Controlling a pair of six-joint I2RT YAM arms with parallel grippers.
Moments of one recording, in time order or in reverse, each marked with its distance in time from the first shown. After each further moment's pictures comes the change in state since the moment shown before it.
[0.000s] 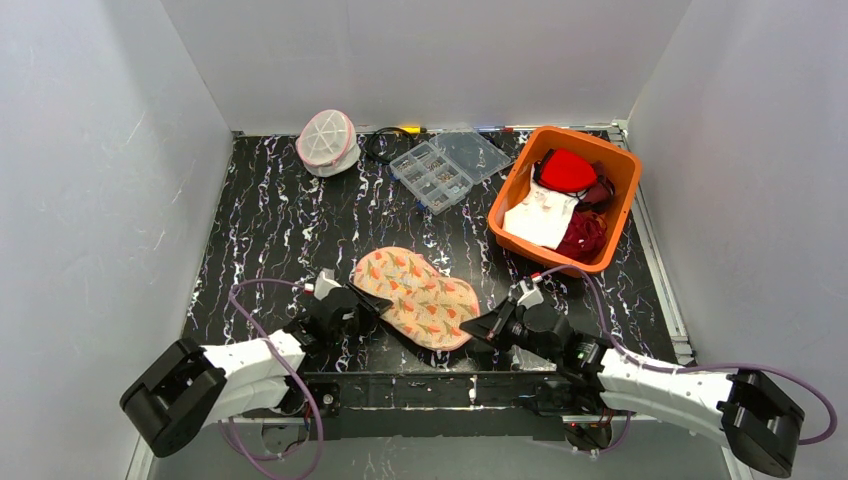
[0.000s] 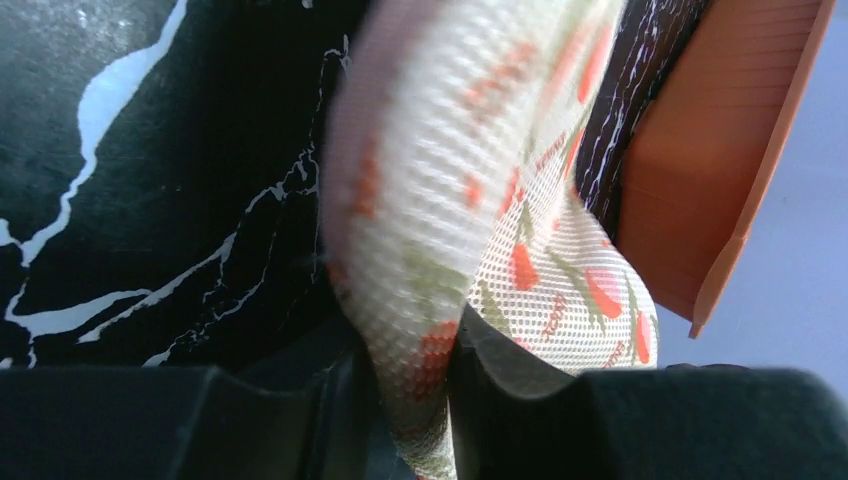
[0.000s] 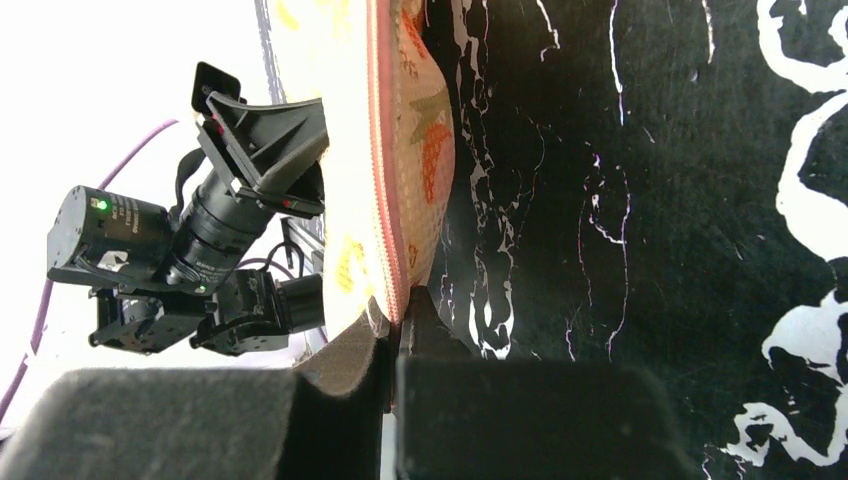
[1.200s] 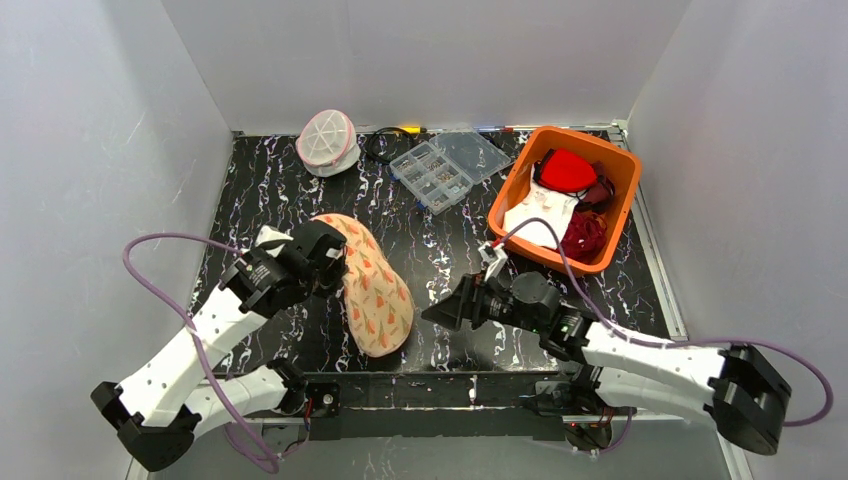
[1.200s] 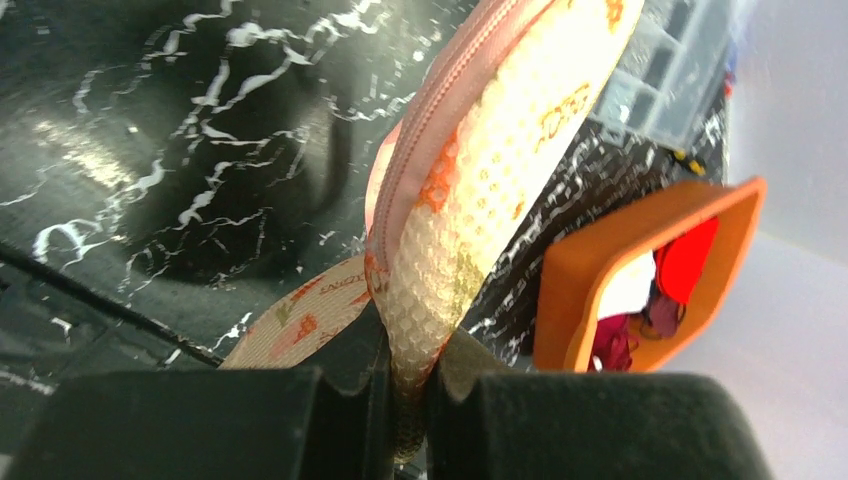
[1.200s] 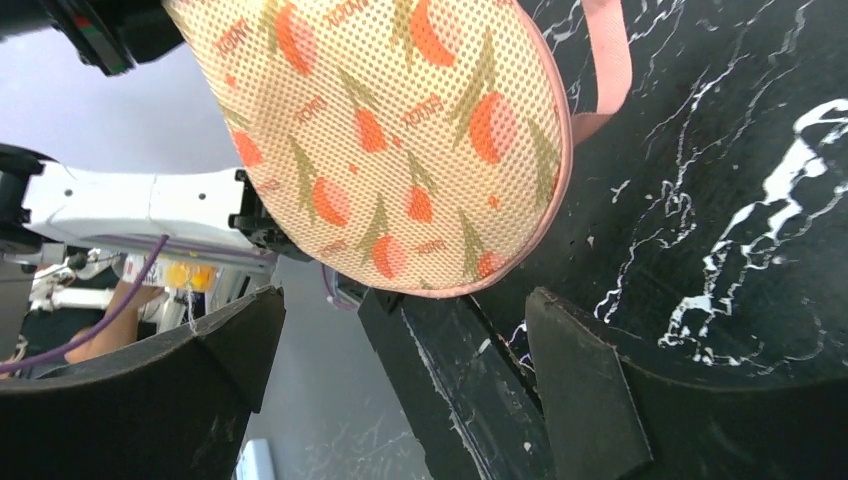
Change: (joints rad) left arm 0.010 -0.090 1.007 -1.474 -0.223 -0.232; right arm 0.002 0.154 0.306 0.069 -0.237 -0.473
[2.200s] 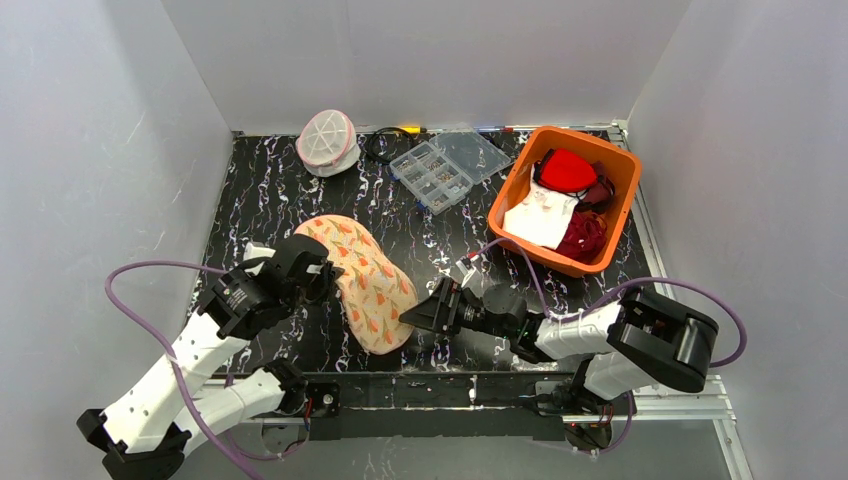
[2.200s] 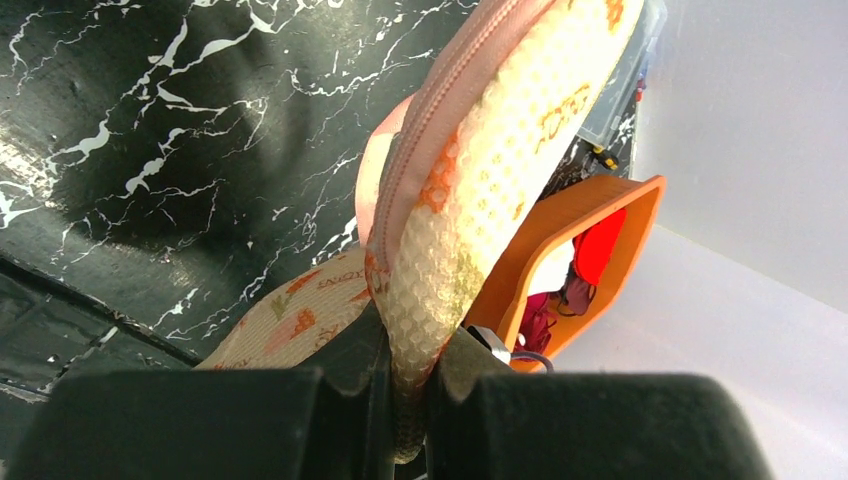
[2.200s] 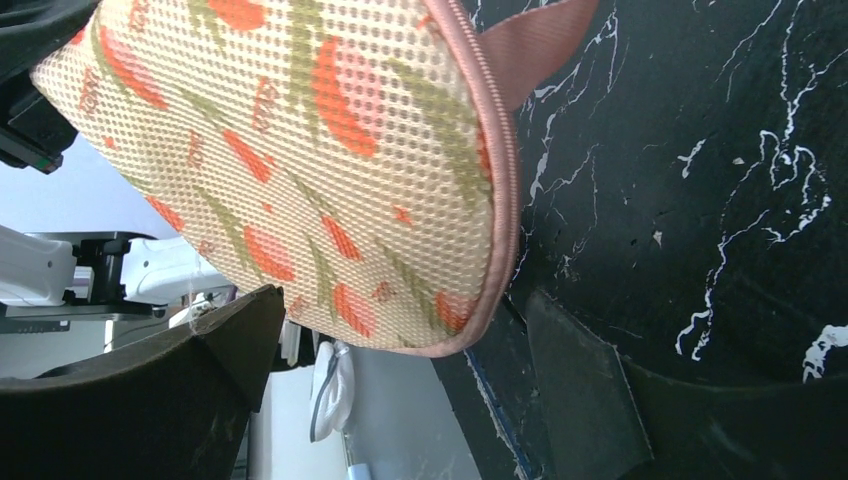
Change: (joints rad) left arm 0.000 -0.122 -0.050 -0.011 0.009 -0.154; right arm 0.070 0.537 -0.072 0.628 -0.002 0.326
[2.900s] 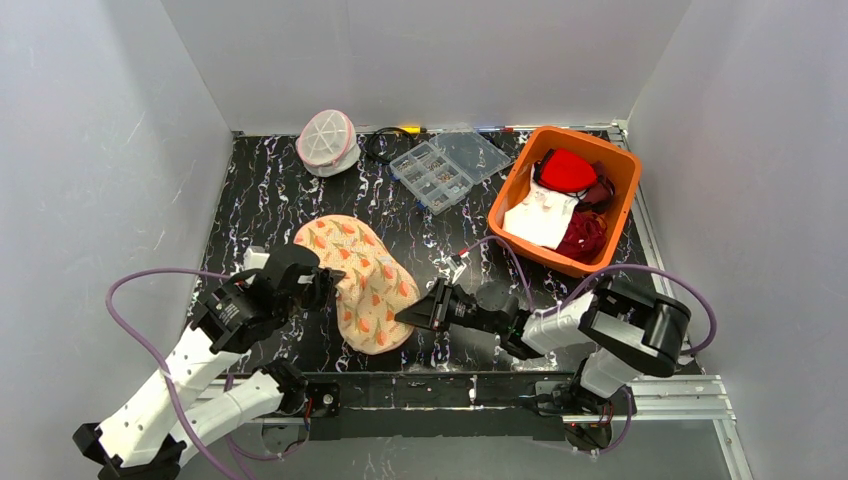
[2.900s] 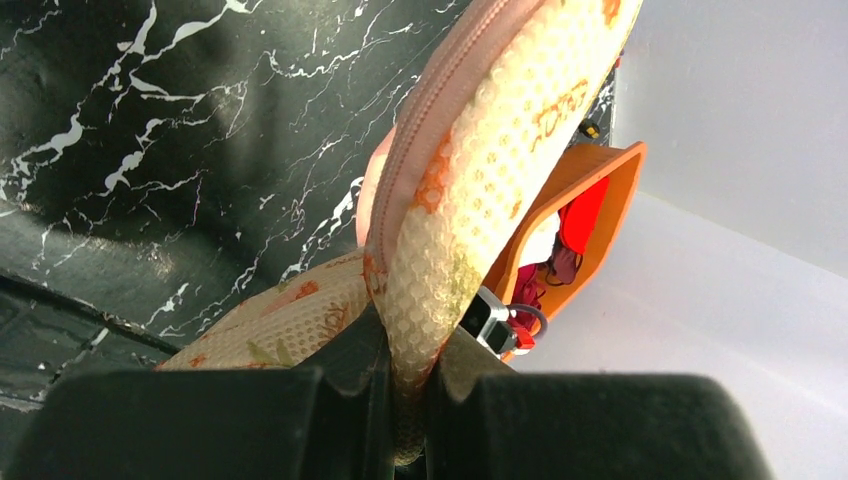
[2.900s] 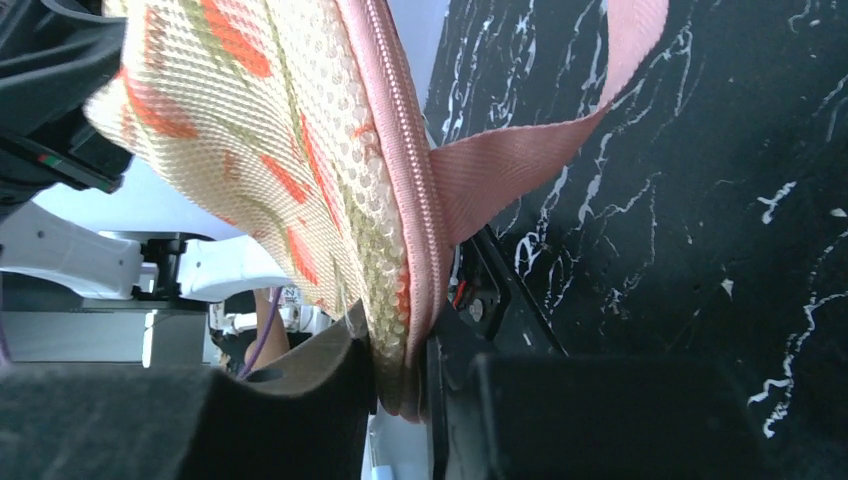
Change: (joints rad) left arm 0.001 -0.084 -0.072 0.074 0.044 0.036; right arm 0.000 0.145 0.053 0.163 -0.039 0.036
